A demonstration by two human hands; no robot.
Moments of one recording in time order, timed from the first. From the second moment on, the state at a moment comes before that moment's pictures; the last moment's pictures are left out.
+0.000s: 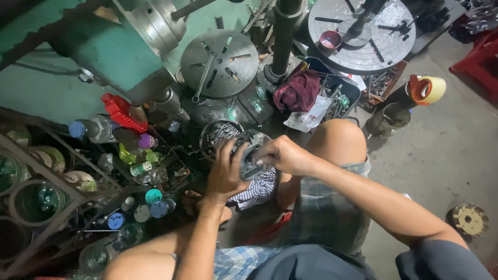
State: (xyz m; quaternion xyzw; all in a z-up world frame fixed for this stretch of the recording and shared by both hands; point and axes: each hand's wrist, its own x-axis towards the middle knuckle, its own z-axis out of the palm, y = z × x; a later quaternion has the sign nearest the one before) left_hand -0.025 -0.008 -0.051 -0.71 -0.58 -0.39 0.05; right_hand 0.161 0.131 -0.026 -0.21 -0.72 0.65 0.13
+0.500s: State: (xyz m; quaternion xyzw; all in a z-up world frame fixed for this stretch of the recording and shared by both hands) left_hand -0.018 -0.010 -0.063 -0.70 -0.60 -0.38 0.05; right_hand 0.161 0.132 -0.036 -0.08 -0.89 0.43 0.13
